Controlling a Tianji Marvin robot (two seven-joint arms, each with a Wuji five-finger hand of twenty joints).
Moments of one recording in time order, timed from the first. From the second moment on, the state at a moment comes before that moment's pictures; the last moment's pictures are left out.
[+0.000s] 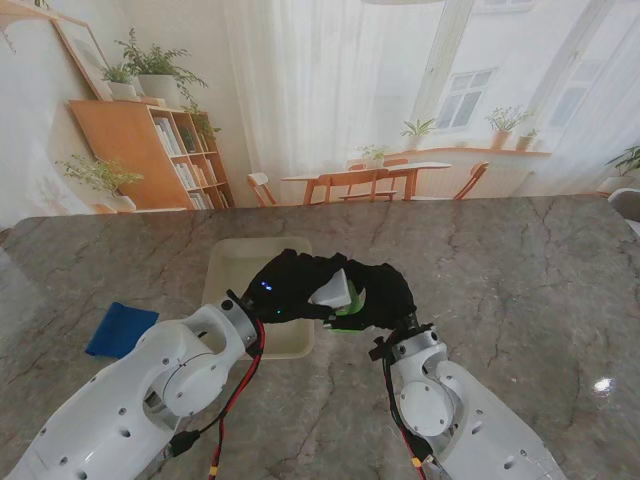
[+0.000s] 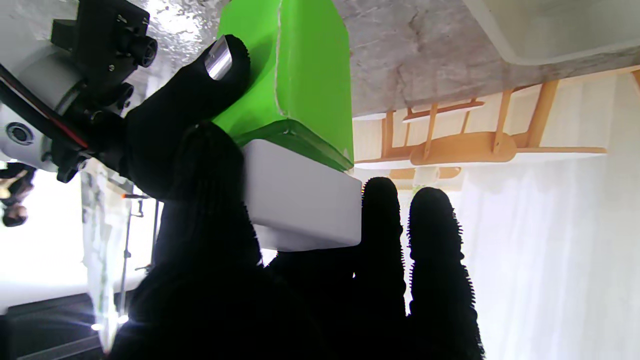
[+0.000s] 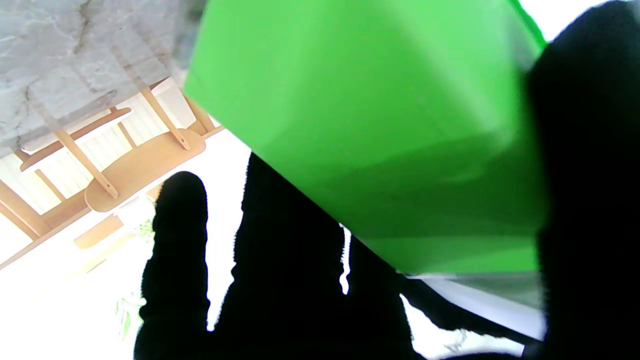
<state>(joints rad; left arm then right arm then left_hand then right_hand) 1.41 -1.06 -0.95 -1.83 1.00 -0.11 -0.10 -1.46 -1.19 1.01 -1.39 -0.73 -0.25 -0.59 1.07 -0.25 -0.15 -0.01 0.29 0.33 0.16 0.87 0.52 0.26 0.27 0.98 0.47 0.19 0.51 0.80 0.22 0.21 1.01 0.88 0.47 -1.09 0.70 -0.16 0.70 -0.08 0.91 0.58 1.09 0.01 0.59 0.81 0.96 -0.01 0.91 0.60 0.43 0.29 1.18 0.38</state>
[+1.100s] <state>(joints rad) 1.44 -1.04 -1.01 -1.89 0.95 0.01 -0.15 -1.46 -1.19 1.01 -1.40 -0.76 -0.26 -0.58 0.70 0.08 -0.02 0.00 0.17 0.37 0.01 0.29 0.20 0.33 0.12 0.57 0.15 0.35 0.24 0.58 -0.07 0.31 0.65 0.79 0.47 -1.10 0.70 -0.16 0.71 -0.08 0.91 0.58 1.09 0.01 0.59 0.81 0.95 -0.02 0.91 0.60 0.43 0.29 1.18 0.38</state>
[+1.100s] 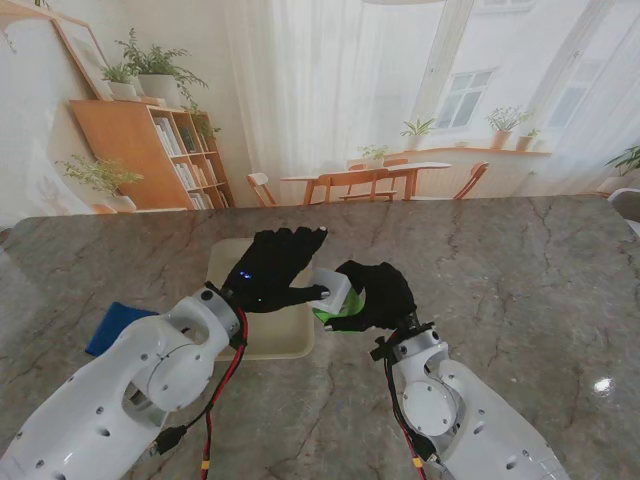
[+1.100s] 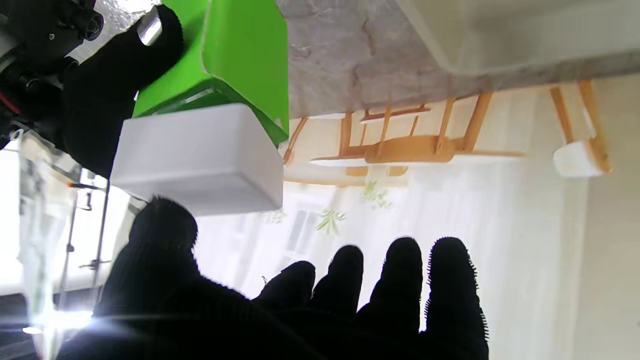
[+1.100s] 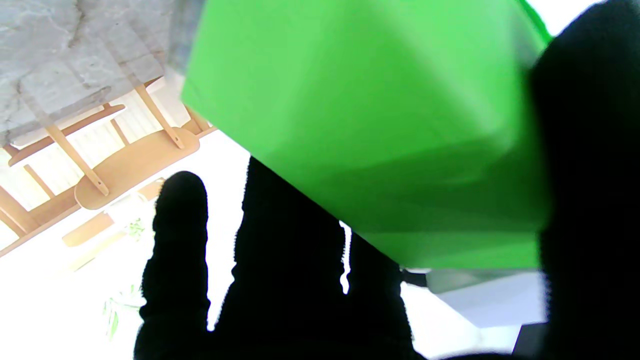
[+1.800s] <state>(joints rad) 1.42 -1.07 -0.84 -1.93 0.98 0.31 -0.20 -1.46 -1.18 1.01 -1.41 -0.79 -0.21 -0.58 0.69 0.13 -0.03 0.00 0.25 0.45 0.12 0.66 0.56 0.41 0.26 0.86 0.47 0.44 0.65 0.98 0.22 0.41 1.21 1.06 0.47 -1.11 0.70 -0.16 0.71 -0.08 0.91 0.58 1.09 0.01 0.59 0.81 0.95 -0.01 0.91 0.60 0.43 0.29 1.18 0.38</state>
